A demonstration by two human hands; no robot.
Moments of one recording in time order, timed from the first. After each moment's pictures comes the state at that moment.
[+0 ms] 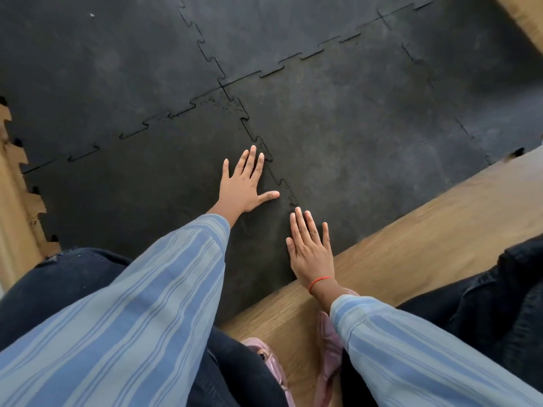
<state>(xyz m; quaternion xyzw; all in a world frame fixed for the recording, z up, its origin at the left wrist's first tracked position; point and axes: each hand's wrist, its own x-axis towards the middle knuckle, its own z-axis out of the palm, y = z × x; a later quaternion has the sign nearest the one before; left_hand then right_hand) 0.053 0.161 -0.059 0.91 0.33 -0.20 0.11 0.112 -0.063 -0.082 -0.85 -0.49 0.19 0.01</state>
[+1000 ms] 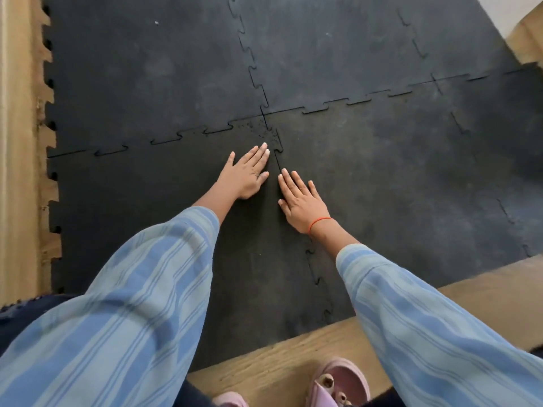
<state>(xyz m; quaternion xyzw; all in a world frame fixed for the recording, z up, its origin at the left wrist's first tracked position) 0.057 0.262 -0.059 0.88 0.39 -0.17 0.19 0.193 0.132 -0.064 -0.72 -0.65 0.22 -0.06</state>
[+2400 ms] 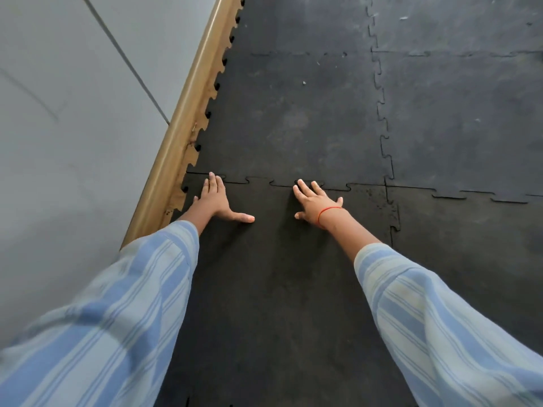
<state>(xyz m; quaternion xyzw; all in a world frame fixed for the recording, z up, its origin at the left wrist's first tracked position) -0.184 0.351 -0.037 0.60 0.71 -0.23 0.28 0.055 0.332 -0.042 -0.60 -0.72 0.29 -0.18</state>
